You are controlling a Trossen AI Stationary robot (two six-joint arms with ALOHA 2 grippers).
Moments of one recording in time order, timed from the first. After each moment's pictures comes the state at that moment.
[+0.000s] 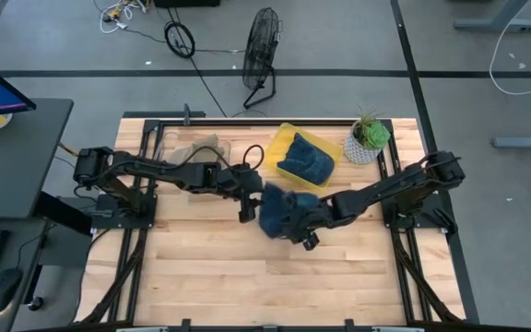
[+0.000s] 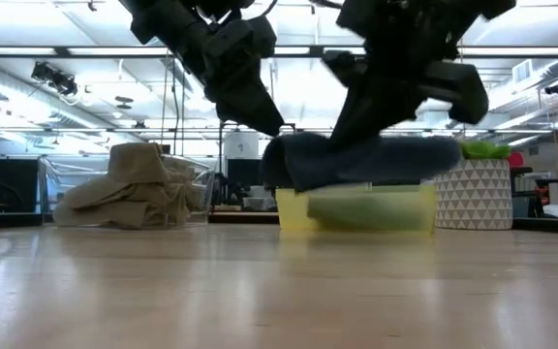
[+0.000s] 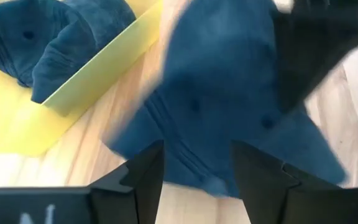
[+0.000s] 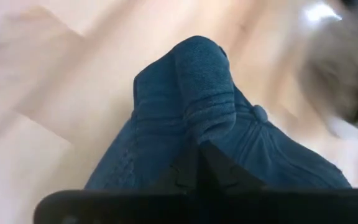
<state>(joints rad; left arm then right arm) 0.02 1.58 1.02 -0.17 -0.06 -0.10 0.26 1.65 1.02 -0.26 0.21 -0.51</state>
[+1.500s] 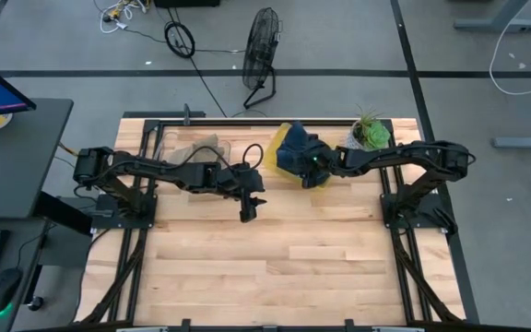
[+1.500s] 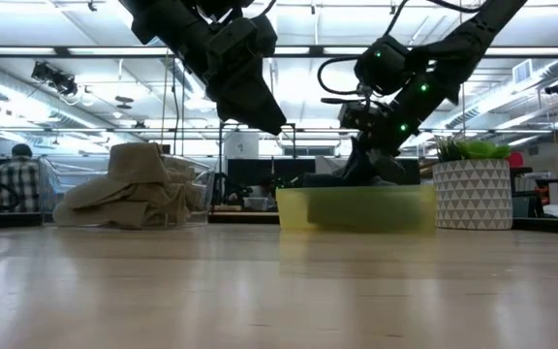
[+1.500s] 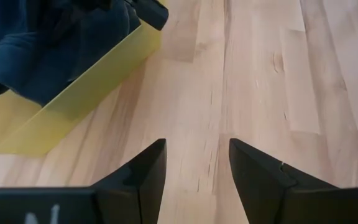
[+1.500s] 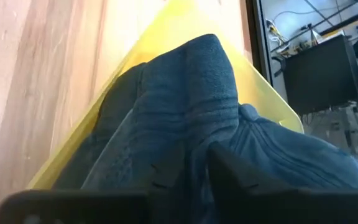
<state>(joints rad) 0.02 1.58 1.02 -0.15 -0.06 -0.12 -0.32 1.56 0.75 0.07 0.25 -0.63</state>
